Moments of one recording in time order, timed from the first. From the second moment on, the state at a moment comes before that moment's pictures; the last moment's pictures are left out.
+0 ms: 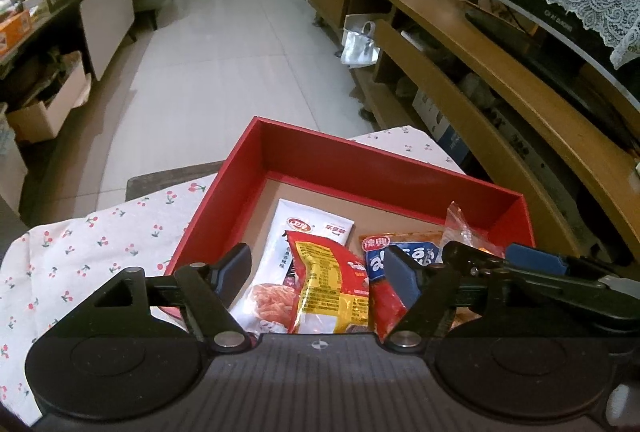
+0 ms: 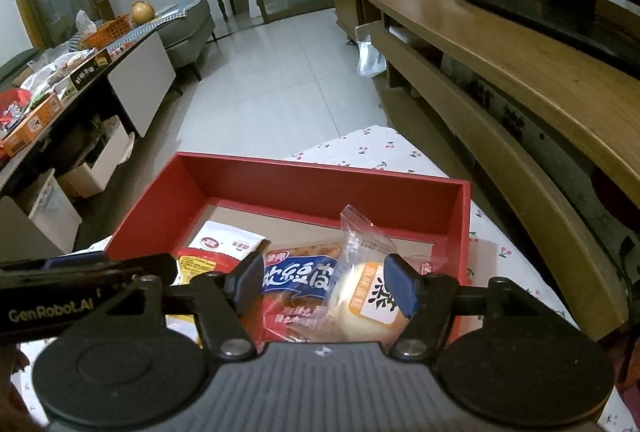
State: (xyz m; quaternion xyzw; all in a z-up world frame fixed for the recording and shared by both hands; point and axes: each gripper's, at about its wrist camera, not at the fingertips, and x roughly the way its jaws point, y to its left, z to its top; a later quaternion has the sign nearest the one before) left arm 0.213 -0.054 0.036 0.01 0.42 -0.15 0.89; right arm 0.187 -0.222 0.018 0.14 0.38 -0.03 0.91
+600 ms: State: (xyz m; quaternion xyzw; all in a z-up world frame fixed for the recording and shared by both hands) left arm 0.175 -0.039 0.052 0.00 0.41 -0.16 0.90; right arm 0.144 -0.214 0.035 0.15 0.38 -0.02 0.91
